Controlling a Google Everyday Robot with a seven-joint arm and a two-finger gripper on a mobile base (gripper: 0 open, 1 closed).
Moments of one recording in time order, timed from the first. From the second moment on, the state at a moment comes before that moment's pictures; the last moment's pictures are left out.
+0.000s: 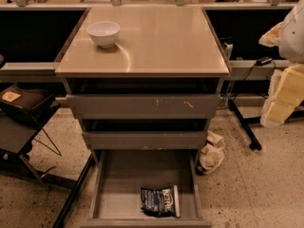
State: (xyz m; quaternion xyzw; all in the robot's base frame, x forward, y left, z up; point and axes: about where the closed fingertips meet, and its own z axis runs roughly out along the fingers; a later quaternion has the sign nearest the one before) arm 0.438 -0.217 0.976 -0.60 0.78 -0.03 0.16
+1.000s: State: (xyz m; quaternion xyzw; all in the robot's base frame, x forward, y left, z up) arm 0.436 -0.173 0.800 -0.60 0.77 0.13 0.18
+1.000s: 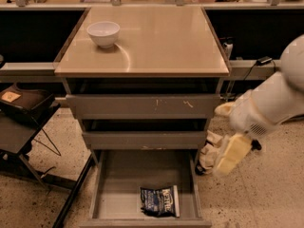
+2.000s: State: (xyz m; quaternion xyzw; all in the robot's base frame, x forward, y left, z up) arm 0.402 -0.108 0.553 -0.50 0.80 0.30 0.14
